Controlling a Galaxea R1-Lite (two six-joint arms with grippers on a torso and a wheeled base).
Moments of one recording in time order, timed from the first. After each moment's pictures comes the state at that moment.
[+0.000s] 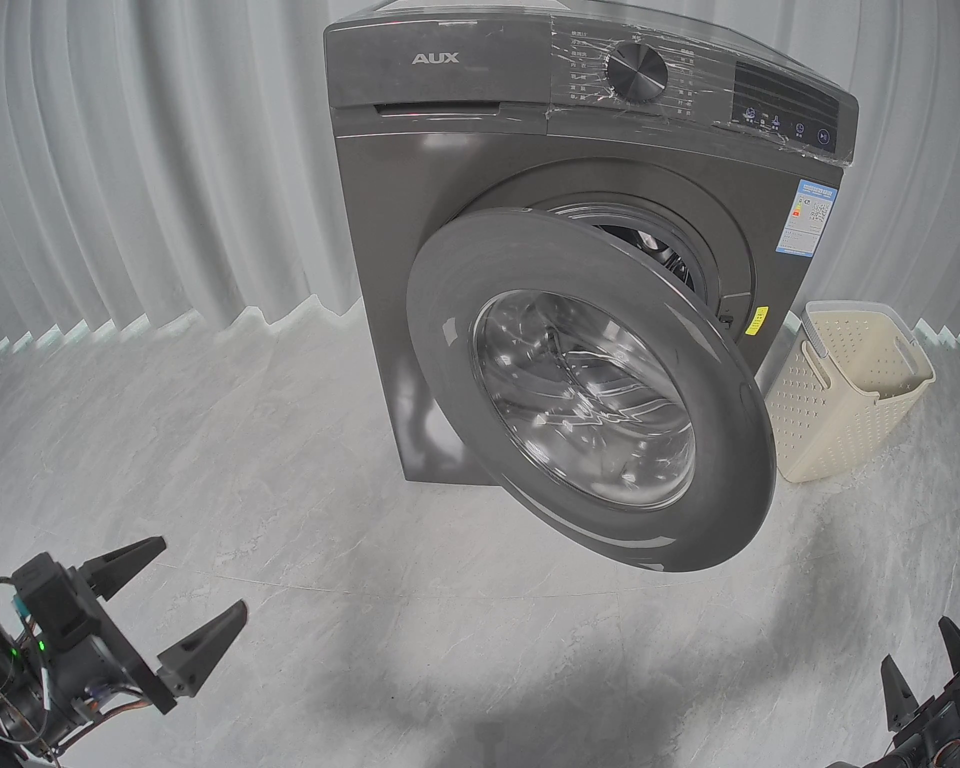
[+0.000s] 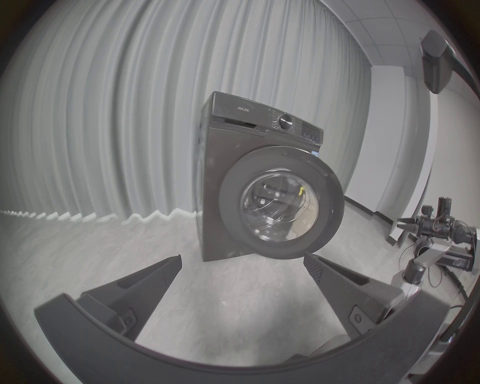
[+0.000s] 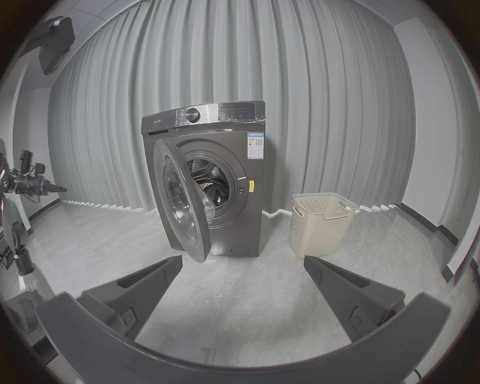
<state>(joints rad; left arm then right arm) -0.53 0.94 -0.09 -0.76 0.06 -0.04 0.00 0.02 -0.02 0.03 0.02 -0.01</state>
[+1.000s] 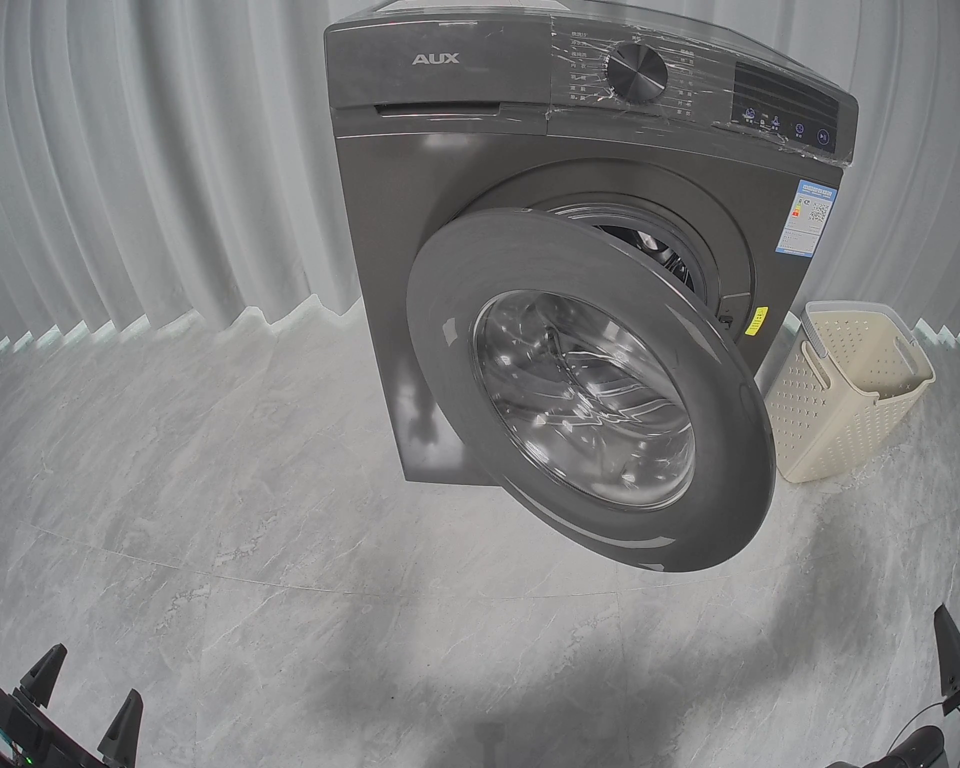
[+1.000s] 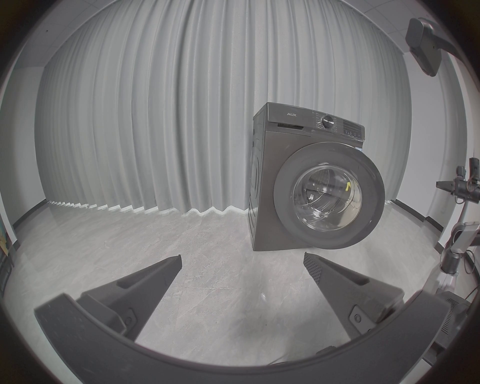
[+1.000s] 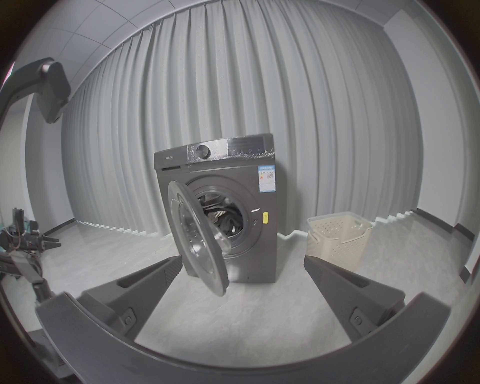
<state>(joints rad) -0.10 0.09 -0.02 -0.02 0.01 -0.01 0.02 0.10 -0.18 -0.05 0.07 0.05</state>
